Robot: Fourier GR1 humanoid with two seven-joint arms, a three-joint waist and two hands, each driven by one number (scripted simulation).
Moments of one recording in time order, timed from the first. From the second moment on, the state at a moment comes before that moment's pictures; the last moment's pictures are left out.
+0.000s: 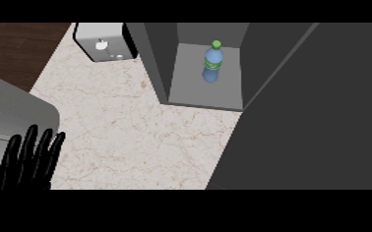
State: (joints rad) left arm 0.38 0.62 -0.37 -2.03 0.73 0.18 -0.58; right arm 0.06 -0.18 0.72 -2.43 0.01 0.48 0.48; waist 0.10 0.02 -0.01
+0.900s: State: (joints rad) left arm 0.38 0.66 -0.33 -2.03 0.75 0.12 -0.58; right arm 0.15 -0.14 0.66 -2.31 -0.41 0.46 0.51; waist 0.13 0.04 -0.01
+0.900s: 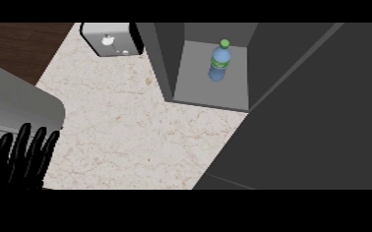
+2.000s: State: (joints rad) left arm 0.39 0.67 -0.30 -2.00 0.79 0.05 -0.57; right arm -0.51 -0.01 0.29 -1.62 -0.45 -0.17 0.37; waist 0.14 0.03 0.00
